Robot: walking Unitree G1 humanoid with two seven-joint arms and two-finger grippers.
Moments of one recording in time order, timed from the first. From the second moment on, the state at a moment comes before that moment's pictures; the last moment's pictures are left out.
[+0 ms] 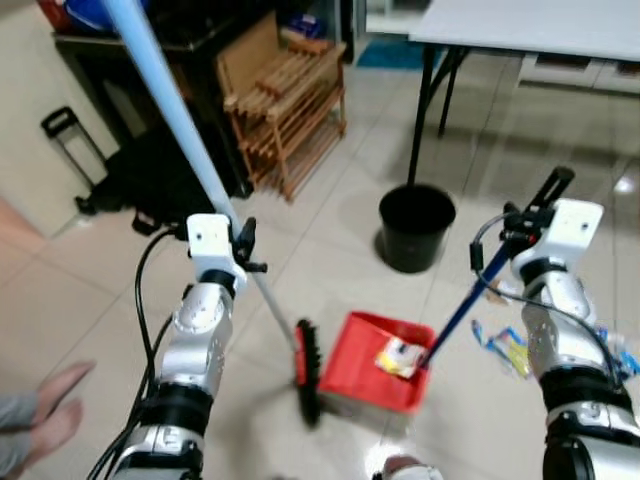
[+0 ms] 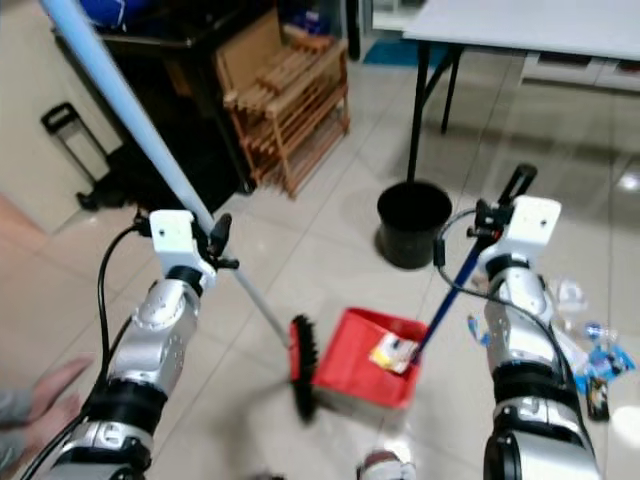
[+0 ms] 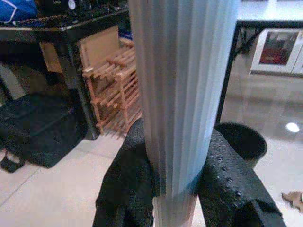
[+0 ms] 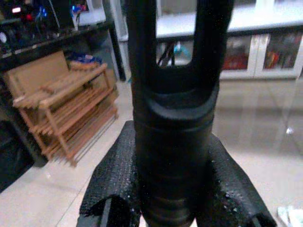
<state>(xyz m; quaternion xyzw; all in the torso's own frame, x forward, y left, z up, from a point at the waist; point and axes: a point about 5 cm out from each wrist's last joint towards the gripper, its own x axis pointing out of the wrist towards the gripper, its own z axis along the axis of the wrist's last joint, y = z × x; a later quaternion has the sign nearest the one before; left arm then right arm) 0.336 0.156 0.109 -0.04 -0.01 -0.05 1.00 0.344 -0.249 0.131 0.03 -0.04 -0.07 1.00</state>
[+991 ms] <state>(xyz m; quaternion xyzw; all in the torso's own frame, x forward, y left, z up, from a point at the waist) 0.347 0.160 0.108 -0.02 0.00 -0.05 1.00 0.349 -0.235 0.128 0.06 -0.05 -0.06 0.99</state>
